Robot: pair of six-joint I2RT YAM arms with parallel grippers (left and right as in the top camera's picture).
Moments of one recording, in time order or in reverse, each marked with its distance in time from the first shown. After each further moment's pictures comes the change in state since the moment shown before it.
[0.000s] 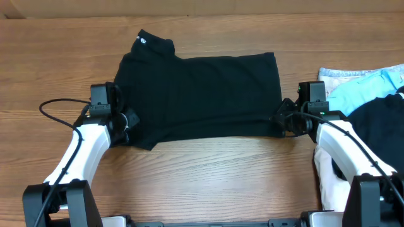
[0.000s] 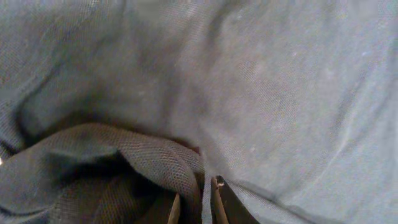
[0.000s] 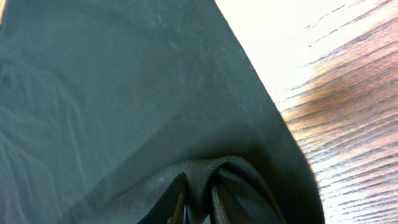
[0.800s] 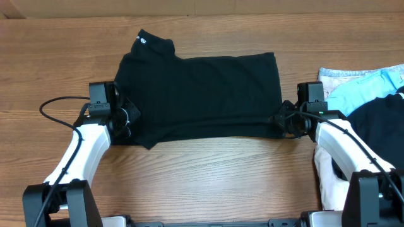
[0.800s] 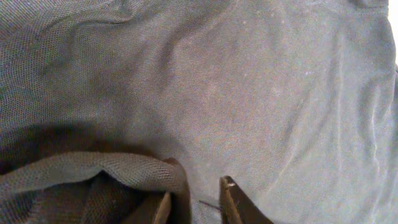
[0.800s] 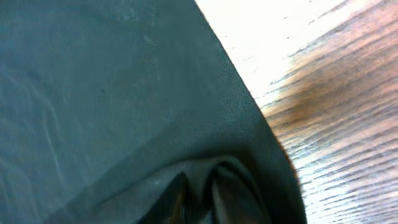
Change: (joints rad) left arm 0.000 0.000 0.000 0.089 0.072 -0.051; right arm 0.000 0.016 0.000 -0.025 0.029 -0.002
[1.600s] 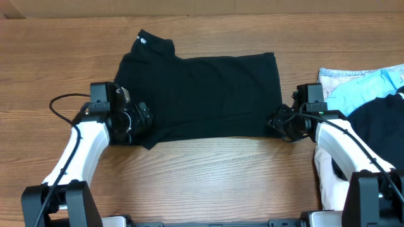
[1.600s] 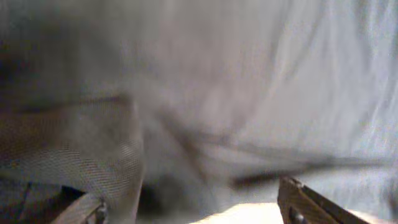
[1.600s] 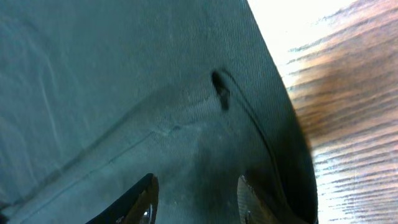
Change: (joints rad) left arm 0.001 0.000 0.061 -0.259 0.180 0.241; right arm 0.000 0.000 0.000 -0.059 -0.090 -0.111
